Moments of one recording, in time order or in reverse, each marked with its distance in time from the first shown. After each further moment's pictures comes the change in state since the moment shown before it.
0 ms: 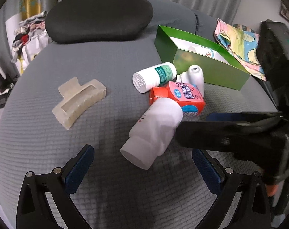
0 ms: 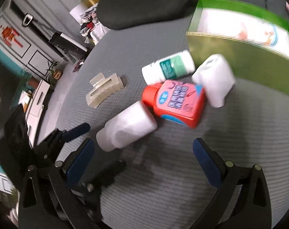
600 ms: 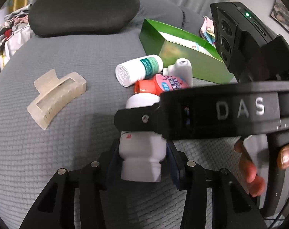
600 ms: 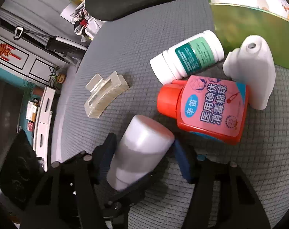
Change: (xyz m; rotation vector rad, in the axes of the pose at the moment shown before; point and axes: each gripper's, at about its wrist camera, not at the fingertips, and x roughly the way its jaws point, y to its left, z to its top) left arm 0.016 0.003 -0.002 0.019 0.023 -0.149; right arm 0.031 0.002 0.014 0.089 0.075 0.081
